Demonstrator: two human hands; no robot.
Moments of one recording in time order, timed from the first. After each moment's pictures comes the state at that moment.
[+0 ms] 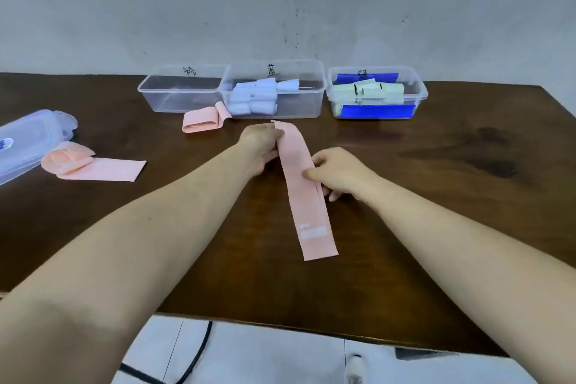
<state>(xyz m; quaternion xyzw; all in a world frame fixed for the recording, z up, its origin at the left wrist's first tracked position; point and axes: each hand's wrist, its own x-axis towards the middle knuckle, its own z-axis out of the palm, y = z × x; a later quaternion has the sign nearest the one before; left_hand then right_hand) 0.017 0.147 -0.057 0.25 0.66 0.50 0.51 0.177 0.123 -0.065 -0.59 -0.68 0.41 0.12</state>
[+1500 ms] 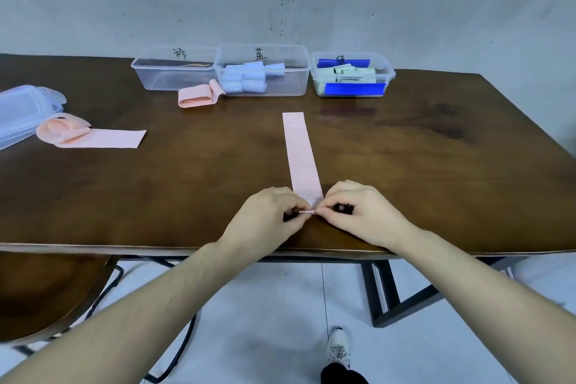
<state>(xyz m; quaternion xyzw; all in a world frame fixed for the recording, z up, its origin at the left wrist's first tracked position) 0.021 -0.069 -0.117 0.80 0.50 0.29 0.14 0.242 -0.035 -0.114 -0.39 -0.85 0.24 0.27</state>
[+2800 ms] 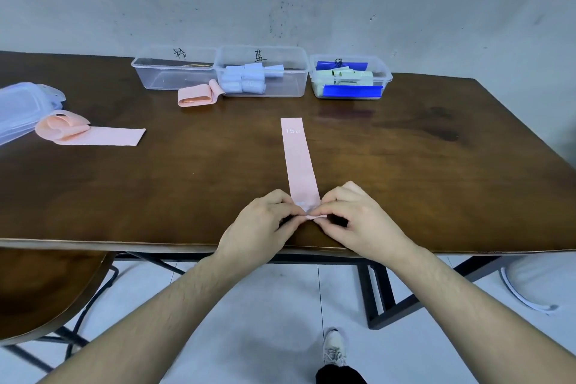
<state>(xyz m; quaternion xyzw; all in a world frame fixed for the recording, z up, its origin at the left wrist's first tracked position) 0.021 -0.085 -0.127 0.78 0.53 0.30 0.16 0.239 -0.051 -0.126 -0.36 -0.88 0.10 0.29</state>
